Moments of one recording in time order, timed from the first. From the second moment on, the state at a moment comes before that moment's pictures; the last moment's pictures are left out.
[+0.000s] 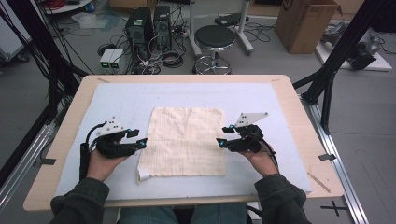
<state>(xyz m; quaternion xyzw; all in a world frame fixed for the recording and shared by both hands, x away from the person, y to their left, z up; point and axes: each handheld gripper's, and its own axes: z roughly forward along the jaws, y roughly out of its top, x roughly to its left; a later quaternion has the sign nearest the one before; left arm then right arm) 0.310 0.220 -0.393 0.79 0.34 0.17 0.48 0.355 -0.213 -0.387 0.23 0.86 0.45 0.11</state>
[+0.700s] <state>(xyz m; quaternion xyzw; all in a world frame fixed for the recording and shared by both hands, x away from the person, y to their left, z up) 0.267 0.216 -0.429 0.83 0.30 0.12 0.46 0.315 -0.213 -0.429 0.18 0.89 0.42 0.05</state>
